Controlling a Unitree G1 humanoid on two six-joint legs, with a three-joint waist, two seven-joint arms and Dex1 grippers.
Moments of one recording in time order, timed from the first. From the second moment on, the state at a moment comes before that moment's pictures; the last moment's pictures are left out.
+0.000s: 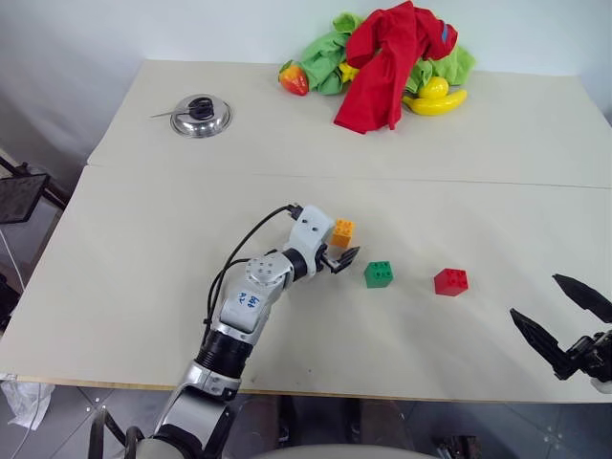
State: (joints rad) left arm -0.51 0.04 -0.25 0.13 -0.04 0.43 -0.32; right arm 0.40 -0.54 -0.66 -0.13 0.67 -0.17 1.12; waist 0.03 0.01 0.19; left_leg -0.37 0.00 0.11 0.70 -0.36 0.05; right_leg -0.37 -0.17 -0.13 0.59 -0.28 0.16
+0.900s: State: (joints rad) left arm -0.55 0.22 -0.20 0.26 -0.06 0.21 -0.62; right arm 0.40 -0.50 -0.59 -0.15 0.66 -0.19 1.10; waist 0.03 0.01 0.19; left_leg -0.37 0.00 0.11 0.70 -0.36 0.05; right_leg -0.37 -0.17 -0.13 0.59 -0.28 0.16
